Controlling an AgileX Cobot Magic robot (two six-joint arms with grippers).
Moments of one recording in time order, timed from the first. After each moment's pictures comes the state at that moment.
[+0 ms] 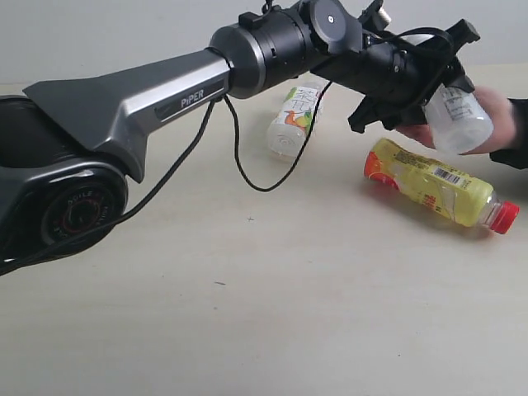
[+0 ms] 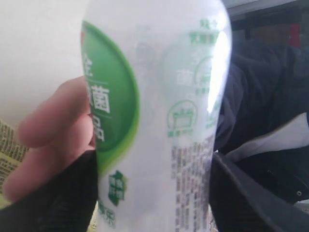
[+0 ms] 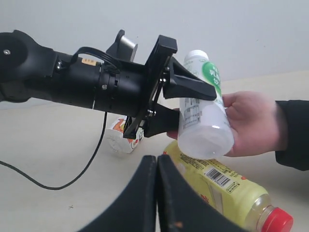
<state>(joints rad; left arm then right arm) -0.80 2.57 -2.37 -0.78 0.63 -0.37 0.18 0.49 -0.24 0.90 0.14 -0.67</state>
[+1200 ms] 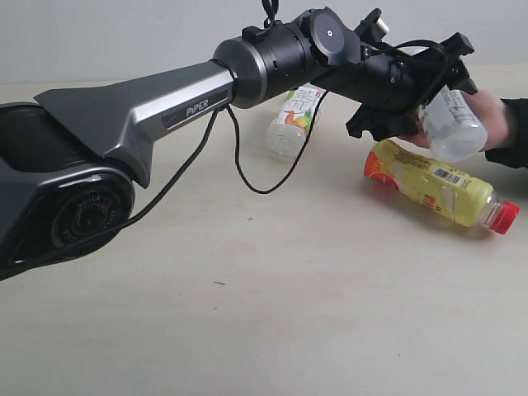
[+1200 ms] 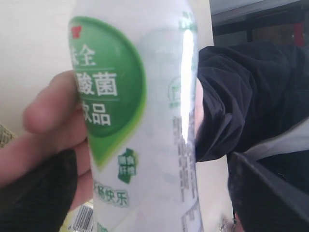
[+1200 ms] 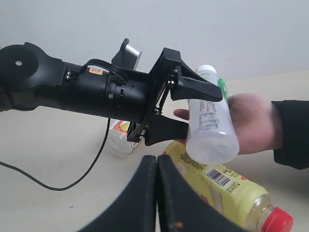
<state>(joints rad) -0.80 2.59 -2.37 -0.79 0.60 -0.32 0.18 0.49 -0.24 0.90 0.14 -0.67</state>
